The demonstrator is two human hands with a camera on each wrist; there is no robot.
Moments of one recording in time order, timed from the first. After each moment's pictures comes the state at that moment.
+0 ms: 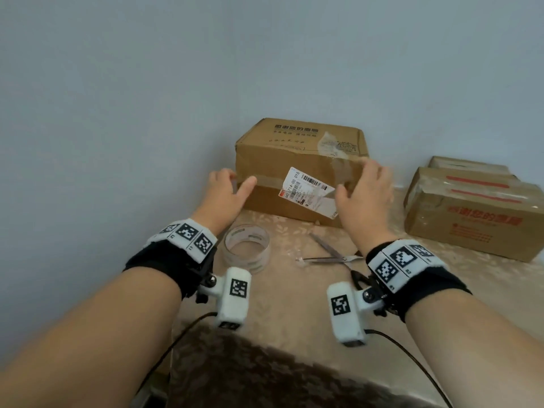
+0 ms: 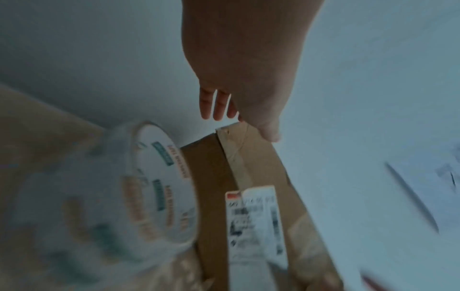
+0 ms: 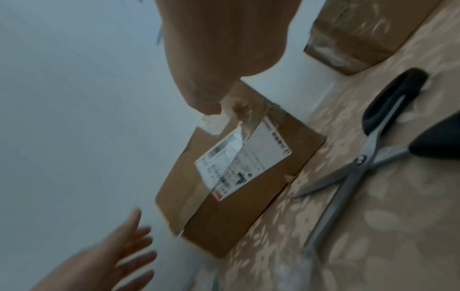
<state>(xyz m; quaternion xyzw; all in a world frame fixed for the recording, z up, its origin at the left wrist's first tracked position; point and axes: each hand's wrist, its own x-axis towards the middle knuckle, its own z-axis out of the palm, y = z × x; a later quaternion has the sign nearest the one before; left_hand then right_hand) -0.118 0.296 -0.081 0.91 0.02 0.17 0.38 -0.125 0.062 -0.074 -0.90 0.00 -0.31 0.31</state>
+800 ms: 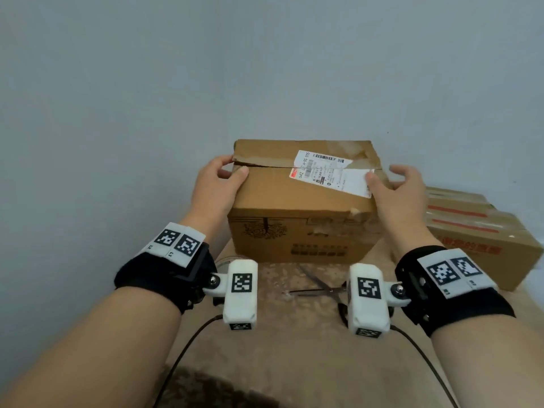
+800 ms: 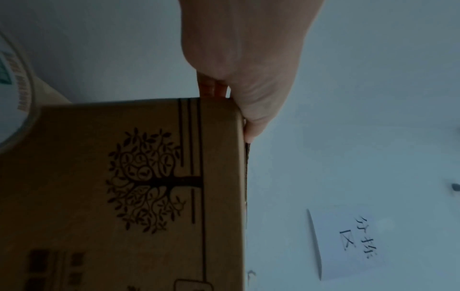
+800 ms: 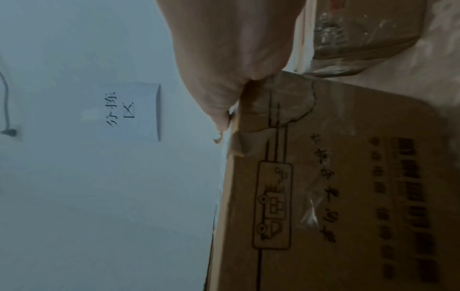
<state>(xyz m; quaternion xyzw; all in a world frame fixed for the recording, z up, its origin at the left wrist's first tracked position) -0.102 0.271 -0.019 0.77 0.01 0.27 0.57 -0.103 0.002 -0.022 -0.77 0.06 -0.31 0.55</state>
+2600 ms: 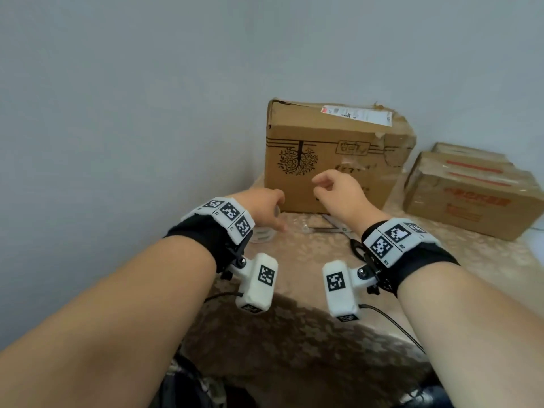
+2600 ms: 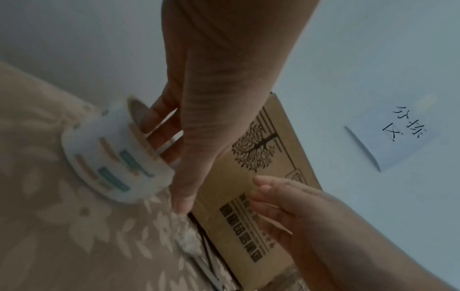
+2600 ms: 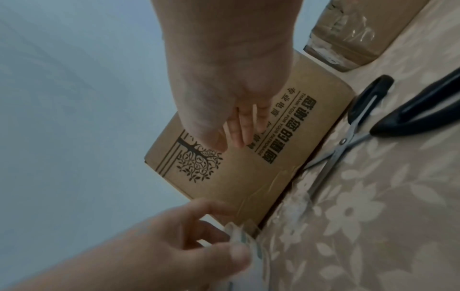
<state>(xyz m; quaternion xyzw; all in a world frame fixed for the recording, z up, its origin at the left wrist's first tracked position) -0.175 0.259 -0.070 0.98 -0.11 -0.14 0.09 -0.155 0.082 -0.076 -0.92 -0.12 -0.04 0.37</state>
